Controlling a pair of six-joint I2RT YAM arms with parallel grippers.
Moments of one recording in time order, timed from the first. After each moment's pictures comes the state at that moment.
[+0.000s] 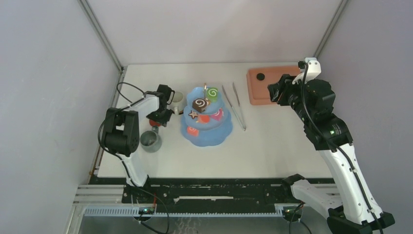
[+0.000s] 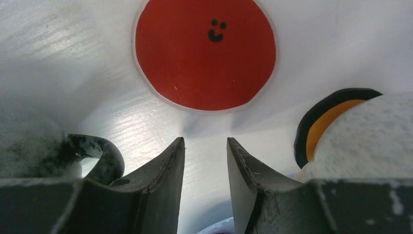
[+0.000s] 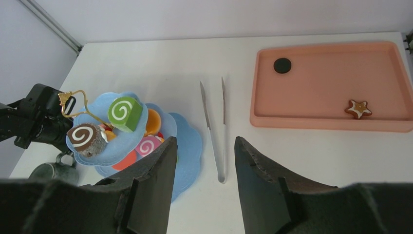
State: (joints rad) left arm -0.22 1.85 1.23 -0.78 -0.33 -1.36; right arm 0.34 0.92 1.31 -0.63 0.10 0.27
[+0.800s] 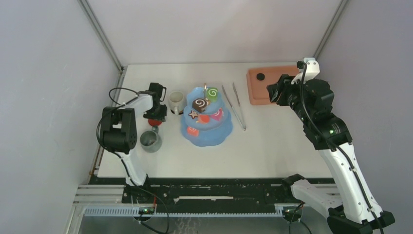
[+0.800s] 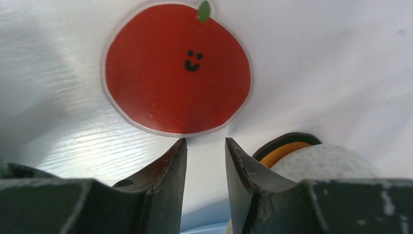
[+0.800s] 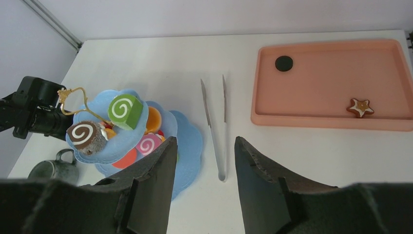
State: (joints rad) left arm -0.11 1.88 1.23 -0.69 -0.23 -1.49; right arm 0.35 0.93 1.31 -0.63 0.10 0.26
